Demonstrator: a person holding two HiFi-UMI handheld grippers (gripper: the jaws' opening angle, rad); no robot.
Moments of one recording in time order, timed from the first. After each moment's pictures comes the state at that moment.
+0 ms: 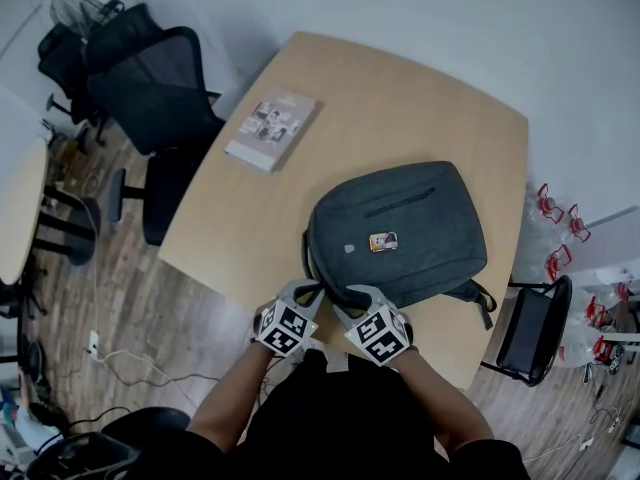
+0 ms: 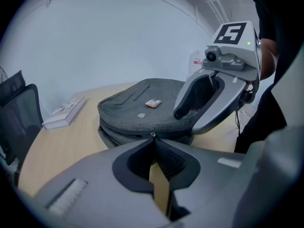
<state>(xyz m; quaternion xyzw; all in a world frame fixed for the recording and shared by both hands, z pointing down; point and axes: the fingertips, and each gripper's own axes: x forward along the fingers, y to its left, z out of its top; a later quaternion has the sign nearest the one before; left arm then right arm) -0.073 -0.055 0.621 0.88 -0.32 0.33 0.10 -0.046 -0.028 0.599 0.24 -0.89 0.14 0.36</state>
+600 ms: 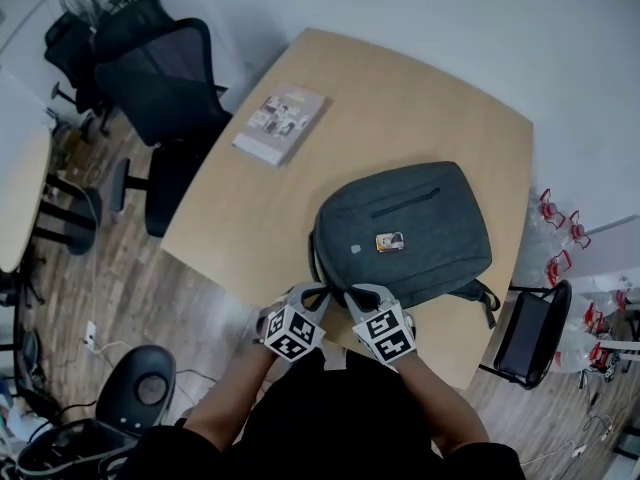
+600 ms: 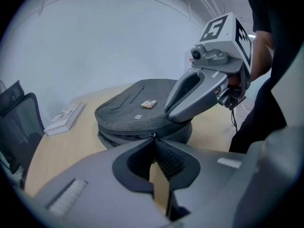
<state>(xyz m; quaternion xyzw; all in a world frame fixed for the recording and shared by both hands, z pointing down) -0.063 -0.036 0.612 0.88 -0.32 0.35 0.08 -0.033 -0.035 0.596 0.29 -0.88 0.17 0.33</state>
